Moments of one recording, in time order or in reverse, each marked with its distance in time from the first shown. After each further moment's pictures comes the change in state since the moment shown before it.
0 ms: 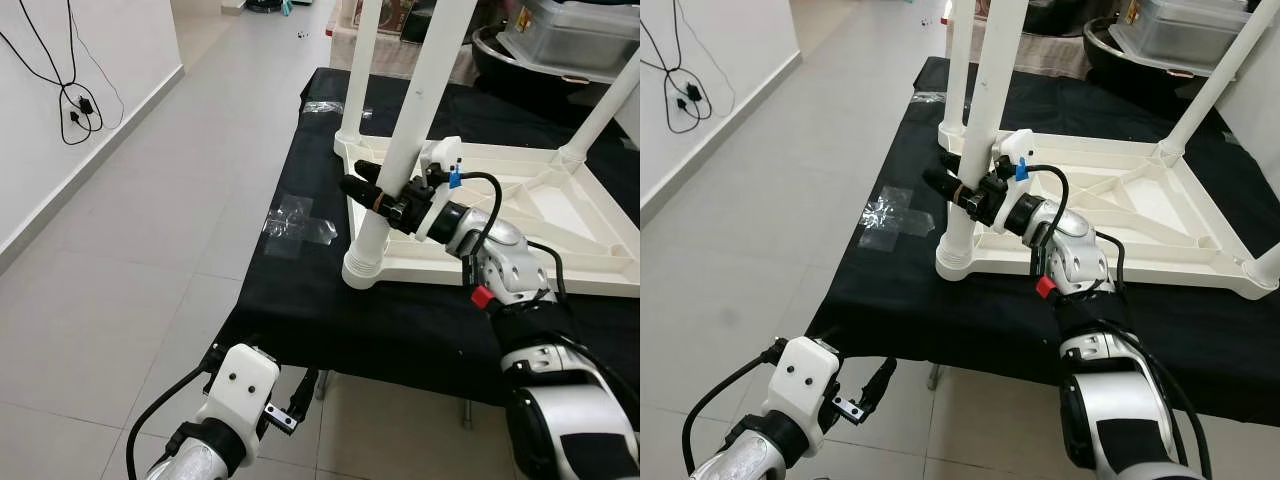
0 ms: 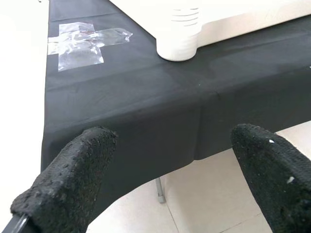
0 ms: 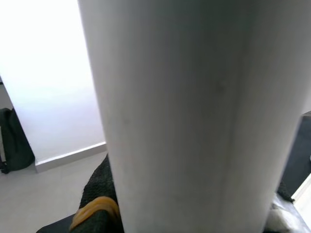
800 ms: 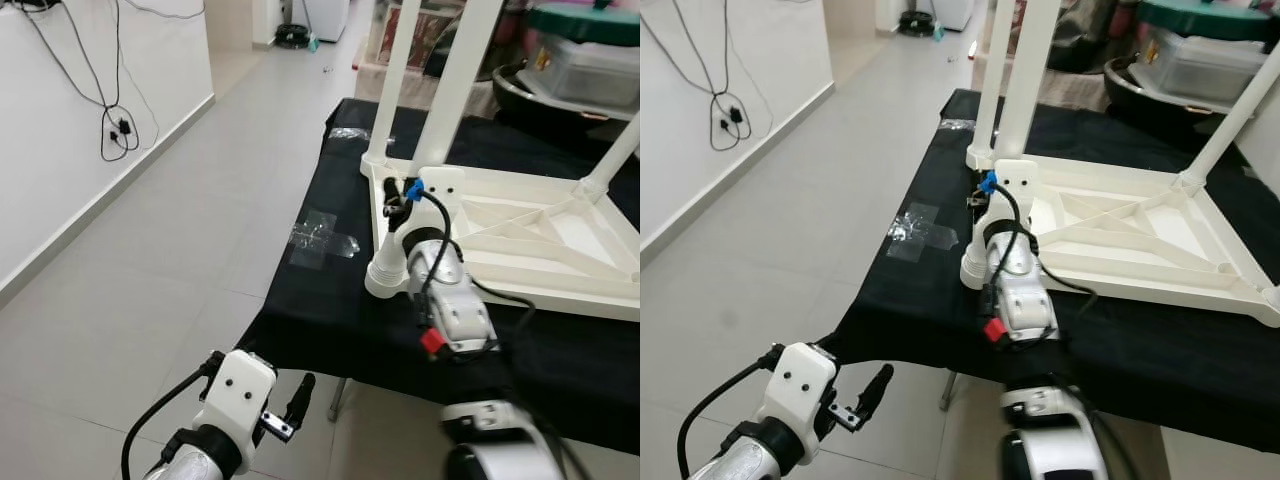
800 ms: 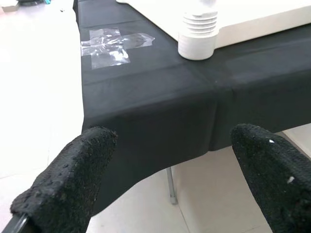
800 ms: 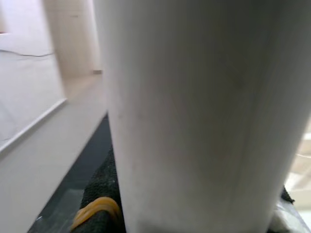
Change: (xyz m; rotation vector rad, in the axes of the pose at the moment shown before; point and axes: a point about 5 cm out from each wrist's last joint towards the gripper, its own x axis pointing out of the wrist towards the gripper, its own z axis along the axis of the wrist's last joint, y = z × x) left arm 0.001 0.004 0.002 0.014 -0.004 -0.003; right arm 0.018 0.031 -0.020 0.005 0.021 -1.113
